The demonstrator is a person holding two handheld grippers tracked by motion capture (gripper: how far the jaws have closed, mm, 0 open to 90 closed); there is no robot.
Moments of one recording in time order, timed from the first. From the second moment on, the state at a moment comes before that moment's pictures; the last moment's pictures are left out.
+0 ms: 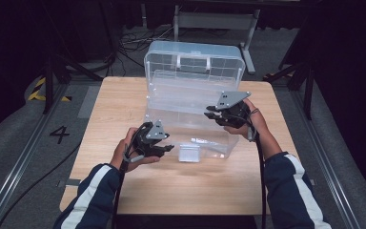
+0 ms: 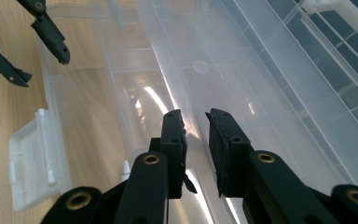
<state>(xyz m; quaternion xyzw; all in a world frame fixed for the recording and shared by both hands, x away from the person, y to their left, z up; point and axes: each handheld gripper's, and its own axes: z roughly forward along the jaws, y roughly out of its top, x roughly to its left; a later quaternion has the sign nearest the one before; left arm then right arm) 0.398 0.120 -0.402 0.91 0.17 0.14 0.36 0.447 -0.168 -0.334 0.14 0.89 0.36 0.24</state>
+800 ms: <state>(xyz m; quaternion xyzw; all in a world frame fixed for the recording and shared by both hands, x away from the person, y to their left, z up) 0.396 0.185 -0.360 0.86 0.21 0.18 0.43 0.443 -0.168 -0.338 0.14 0.89 0.37 0.23</state>
